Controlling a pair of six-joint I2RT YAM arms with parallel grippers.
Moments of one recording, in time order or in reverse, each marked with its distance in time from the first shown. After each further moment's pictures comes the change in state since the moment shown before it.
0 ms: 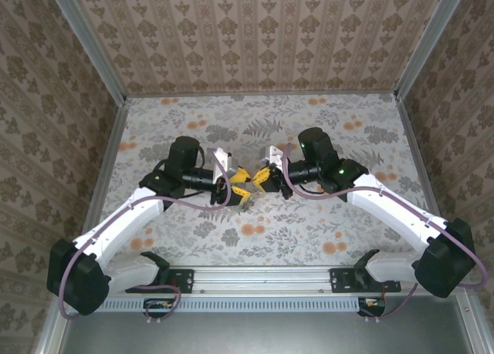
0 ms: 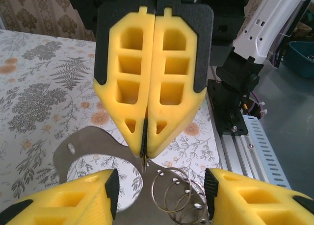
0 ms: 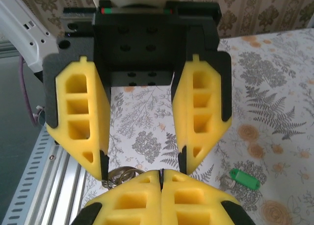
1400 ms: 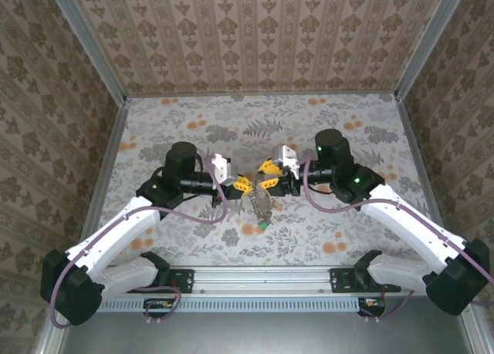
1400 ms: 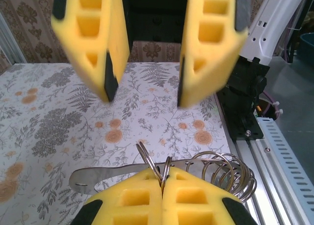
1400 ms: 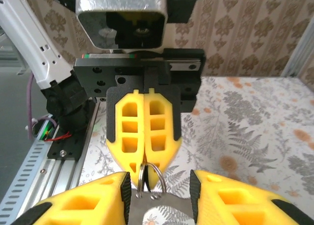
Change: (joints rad) left arm -0.051 -0.090 -0.050 0.106 -0.065 0.020; right arm -0.040 -0.153 -0.058 0.088 -0.026 -0.013
